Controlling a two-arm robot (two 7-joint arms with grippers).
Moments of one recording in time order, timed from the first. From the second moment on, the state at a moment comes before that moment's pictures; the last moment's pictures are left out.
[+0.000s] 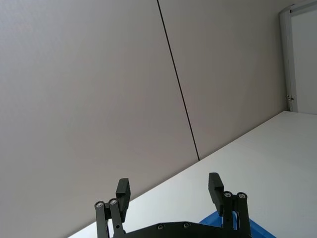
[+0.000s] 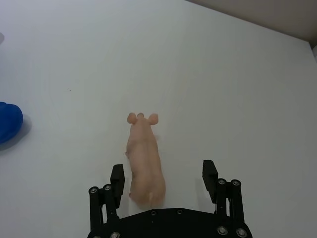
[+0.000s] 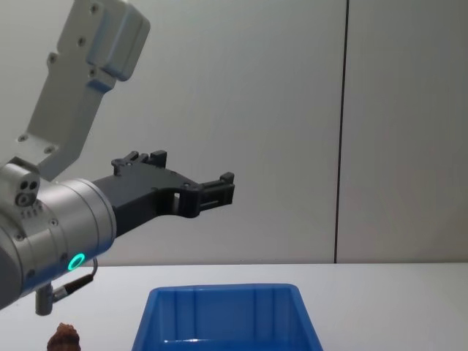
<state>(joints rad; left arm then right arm) -0.24 0.38 0.45 -1.63 -0.20 0.01 -0.01 -0.02 0.43 -0.16 -1.69 0.17 0.61 0.06</state>
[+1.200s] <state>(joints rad) -0.24 0.38 0.45 -1.63 -0.20 0.01 -0.01 0.02 0.40 -0.16 -1.69 0.17 0.57 0.10</state>
